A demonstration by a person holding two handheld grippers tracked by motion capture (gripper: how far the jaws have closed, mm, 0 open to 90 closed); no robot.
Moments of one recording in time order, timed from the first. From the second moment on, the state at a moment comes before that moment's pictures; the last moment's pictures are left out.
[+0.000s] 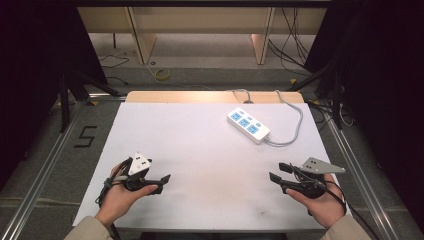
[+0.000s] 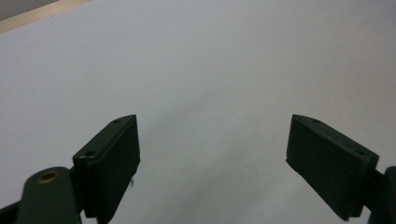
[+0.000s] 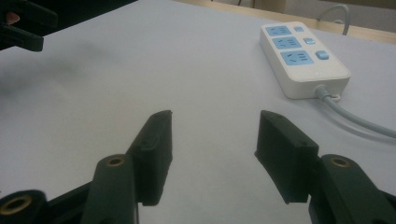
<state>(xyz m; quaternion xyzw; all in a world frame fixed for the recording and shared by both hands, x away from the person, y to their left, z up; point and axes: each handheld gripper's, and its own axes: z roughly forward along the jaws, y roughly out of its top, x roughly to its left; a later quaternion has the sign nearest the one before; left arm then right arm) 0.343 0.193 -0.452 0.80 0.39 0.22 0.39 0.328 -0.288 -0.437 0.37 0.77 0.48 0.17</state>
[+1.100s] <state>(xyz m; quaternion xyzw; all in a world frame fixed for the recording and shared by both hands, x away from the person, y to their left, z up) 0.343 0.193 -0.451 0.80 0.40 0.22 0.39 0.337 -0.290 -0.423 0.42 0.78 0.43 0.19</state>
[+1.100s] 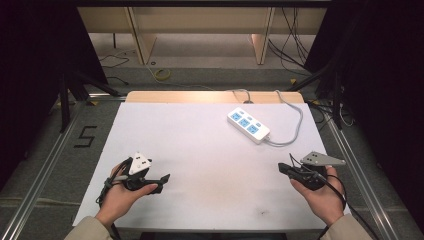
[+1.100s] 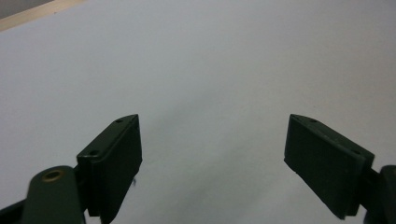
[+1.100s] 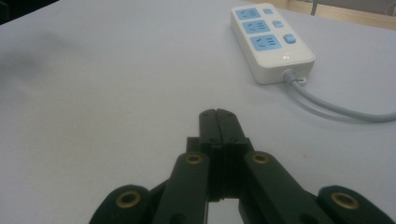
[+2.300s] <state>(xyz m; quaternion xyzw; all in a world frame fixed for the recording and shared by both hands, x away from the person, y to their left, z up) 0.343 0.192 -0.452 0.80 0.39 0.22 0.39 0.370 -0.287 -0.418 0.44 0.78 0.41 0.19</state>
